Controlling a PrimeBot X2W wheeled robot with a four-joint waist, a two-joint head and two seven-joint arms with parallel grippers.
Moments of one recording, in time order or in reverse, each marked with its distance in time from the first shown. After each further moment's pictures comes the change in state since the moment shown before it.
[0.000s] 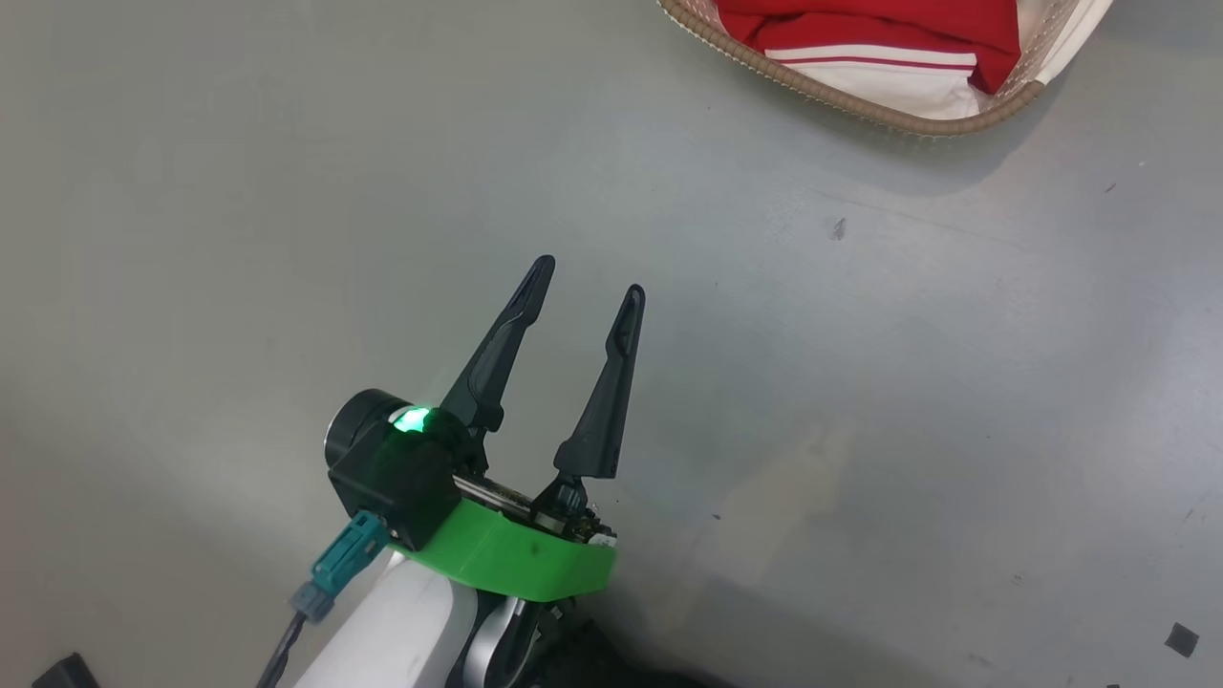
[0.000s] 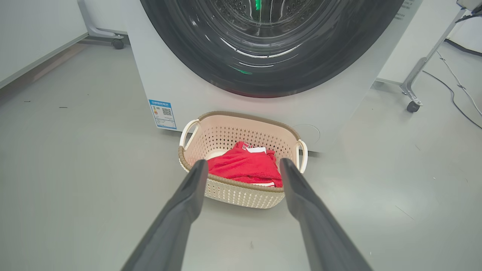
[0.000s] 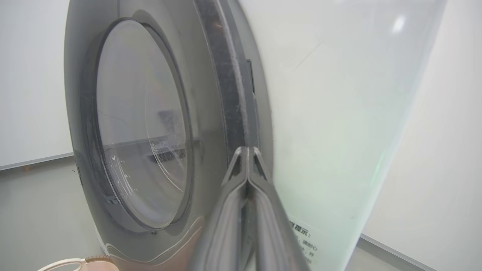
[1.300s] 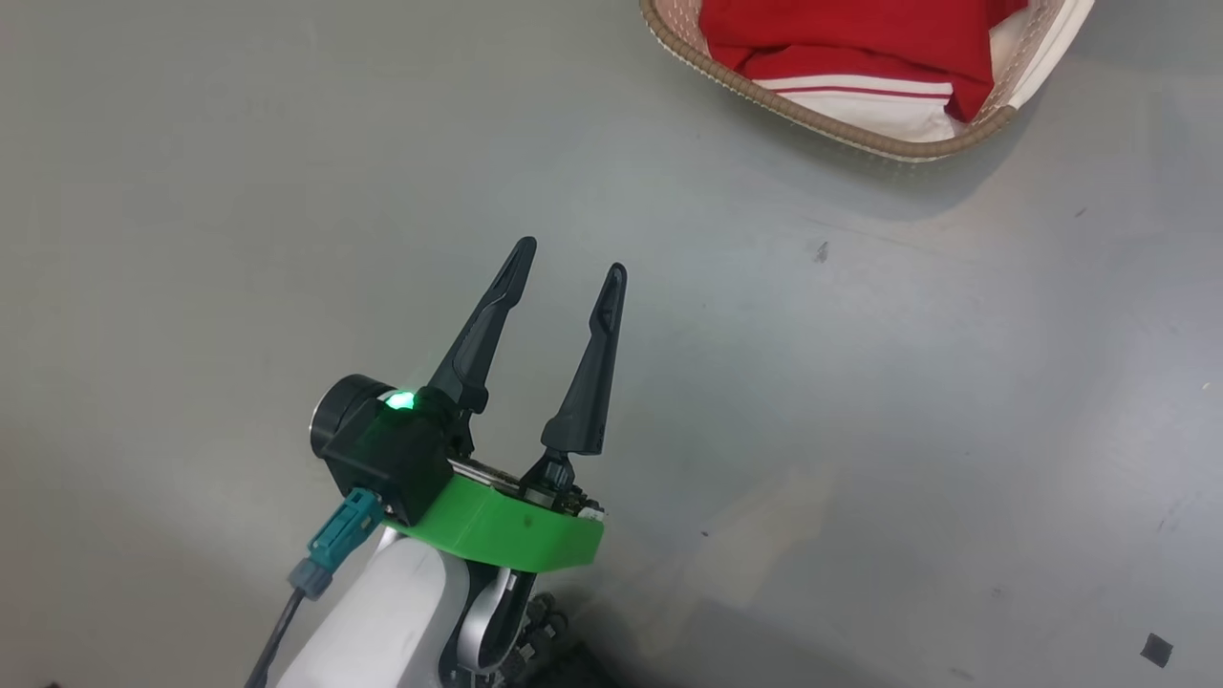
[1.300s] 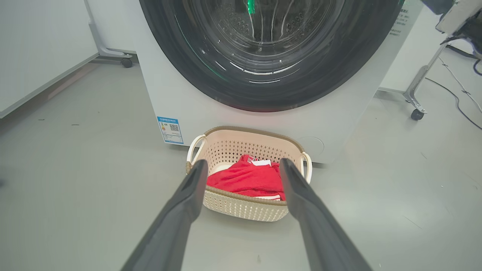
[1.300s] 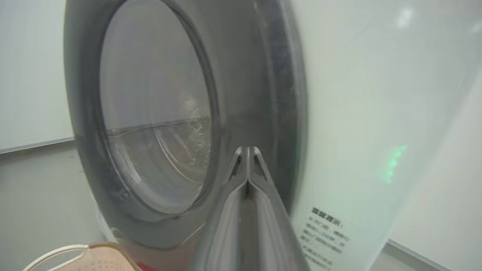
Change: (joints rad) left arm -0.034 -0.005 0.020 0.040 0.012 0.012 0.000; right arm -0.031 0.076 0.150 0.165 -0.045 0.011 -0.070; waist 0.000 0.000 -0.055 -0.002
